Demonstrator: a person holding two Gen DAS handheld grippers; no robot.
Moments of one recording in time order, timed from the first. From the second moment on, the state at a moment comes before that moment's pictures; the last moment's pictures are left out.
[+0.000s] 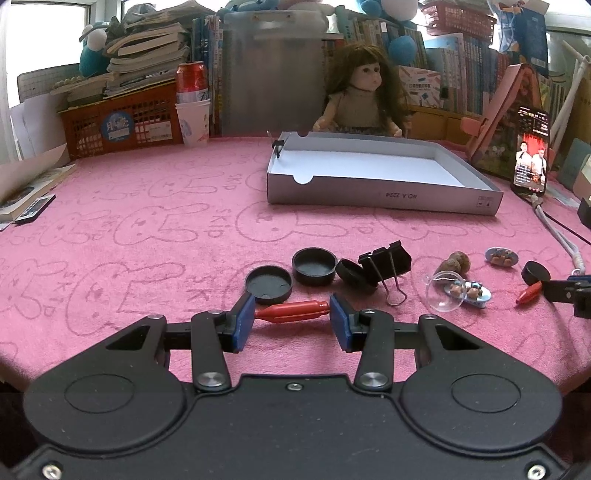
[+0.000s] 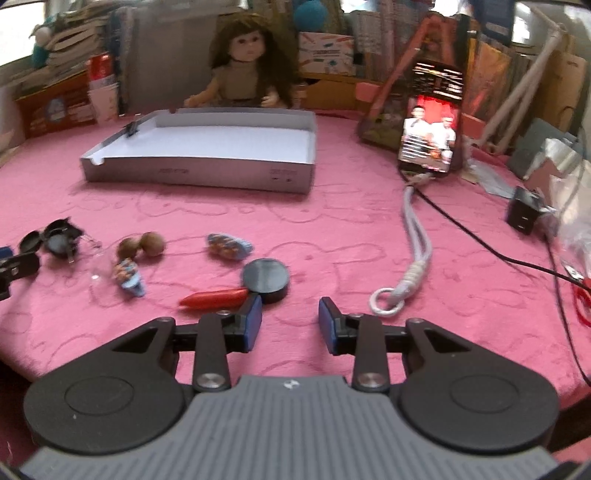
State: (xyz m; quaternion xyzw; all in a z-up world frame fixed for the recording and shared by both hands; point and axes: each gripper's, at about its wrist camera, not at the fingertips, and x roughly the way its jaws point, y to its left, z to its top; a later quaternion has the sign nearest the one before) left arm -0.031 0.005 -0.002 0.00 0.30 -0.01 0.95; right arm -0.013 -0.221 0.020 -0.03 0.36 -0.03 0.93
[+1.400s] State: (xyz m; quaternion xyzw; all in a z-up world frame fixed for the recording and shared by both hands) left arm -0.020 -0.009 0.021 0.02 0.27 -0.02 0.96; right arm -0.007 -0.198 0.030 0.00 0.31 0.06 0.95
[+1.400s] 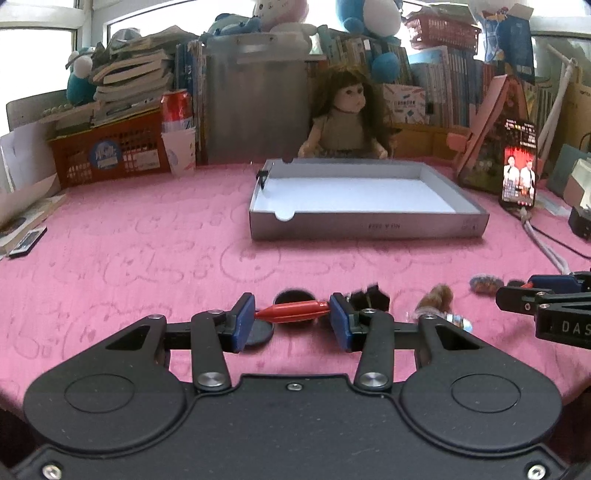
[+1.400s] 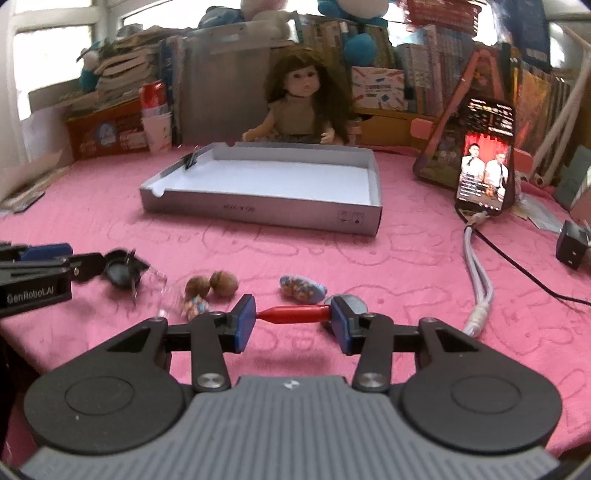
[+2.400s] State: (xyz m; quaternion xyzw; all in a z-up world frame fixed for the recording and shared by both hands) left arm 0.139 -0.037 0.056 0.00 0.31 -0.04 0.95; right arm 0.117 -0.195 0.056 0.03 0.34 0.02 0.94
